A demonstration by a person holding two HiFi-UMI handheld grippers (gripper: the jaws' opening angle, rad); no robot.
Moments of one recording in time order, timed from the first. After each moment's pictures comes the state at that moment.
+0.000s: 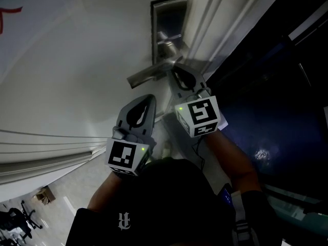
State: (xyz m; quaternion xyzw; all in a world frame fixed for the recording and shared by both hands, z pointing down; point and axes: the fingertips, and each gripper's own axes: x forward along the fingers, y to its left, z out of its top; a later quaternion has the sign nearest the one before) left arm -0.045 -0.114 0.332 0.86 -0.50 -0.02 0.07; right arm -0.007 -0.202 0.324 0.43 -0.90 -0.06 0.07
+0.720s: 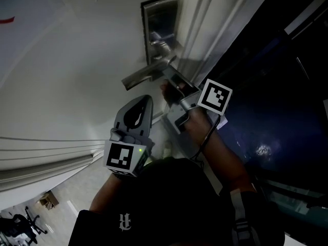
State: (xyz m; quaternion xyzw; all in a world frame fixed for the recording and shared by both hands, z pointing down) left arm -0.045 -0.114 0.331 0.86 -0.50 -0.02 0.08; right arm 0.009 -0.212 0.339 0.31 -0.80 0.47 -0.20
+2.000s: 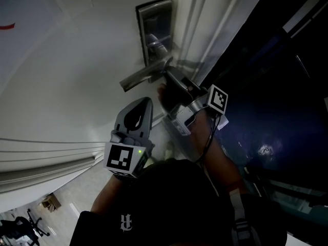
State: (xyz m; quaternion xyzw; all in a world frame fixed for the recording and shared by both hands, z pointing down) left arm -0.042 -0.111 0.331 0.87 -0.49 -0.02 0.08; right arm 0.018 -0.206 0.346 0.15 -0.67 0.62 -0.39
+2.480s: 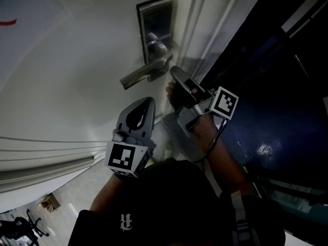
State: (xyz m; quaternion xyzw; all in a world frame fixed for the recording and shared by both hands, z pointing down) left arm -0.034 -0.107 0.332 0.87 -0.48 -0.02 0.08; right arm 0.036 -0.197 0.327 0.23 -0.77 0.50 -0.31
